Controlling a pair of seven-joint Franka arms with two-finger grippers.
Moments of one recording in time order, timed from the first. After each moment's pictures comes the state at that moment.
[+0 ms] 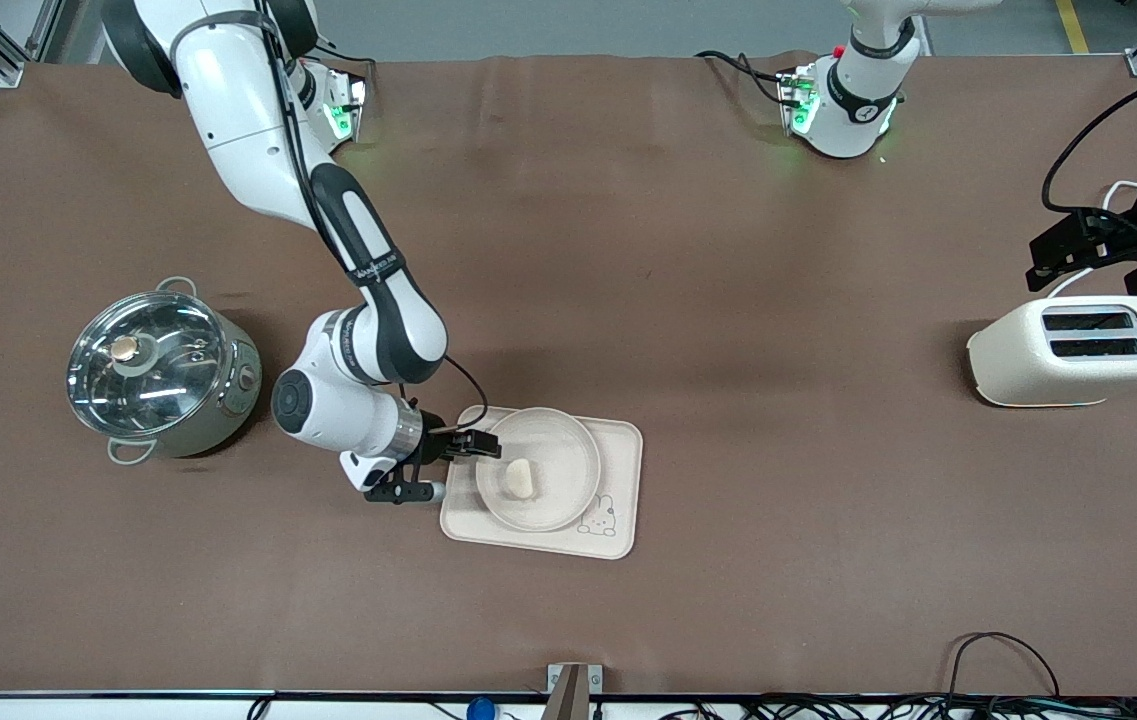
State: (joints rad) left arm -0.05 0.08 -0.03 -1.41 0.01 1.53 0.00; right arm 0.52 0.83 -0.13 -1.48 0.77 2.36 -0.05
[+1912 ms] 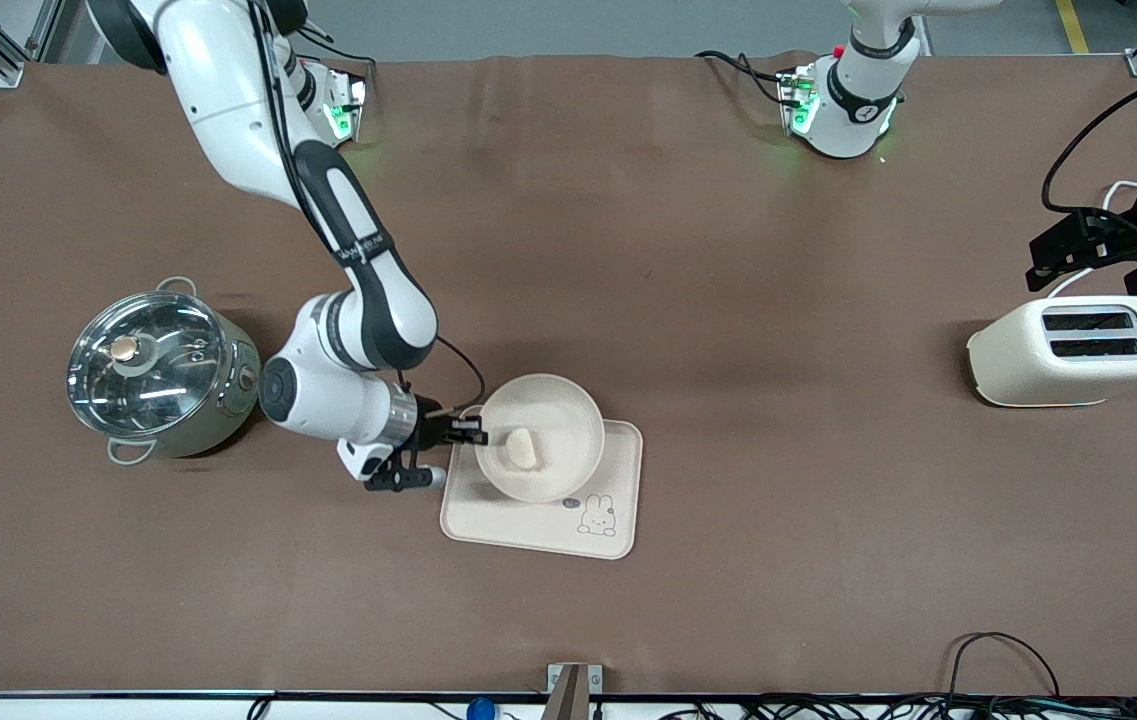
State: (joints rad) left arm -0.05 0.08 -0.03 -1.41 0.01 1.53 0.00; right arm 0.53 0.65 -0.13 -1.66 0.83 2.31 -0.16
